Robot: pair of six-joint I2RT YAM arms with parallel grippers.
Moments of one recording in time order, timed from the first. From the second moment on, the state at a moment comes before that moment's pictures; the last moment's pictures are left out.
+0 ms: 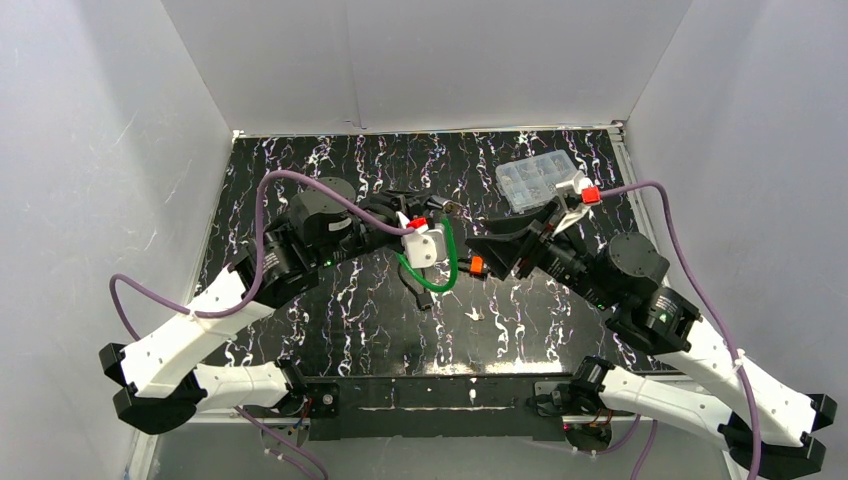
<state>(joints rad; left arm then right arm) -0.98 1.11 1.43 -0.53 0.08 0.94 1.00 0.72 1.01 -0.19 0.04 0.38</state>
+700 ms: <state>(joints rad) -0.98 1.17 1.56 -0.65 0.09 0.90 1.13 0.87 0.99 -0.13 0.13 0.24</state>
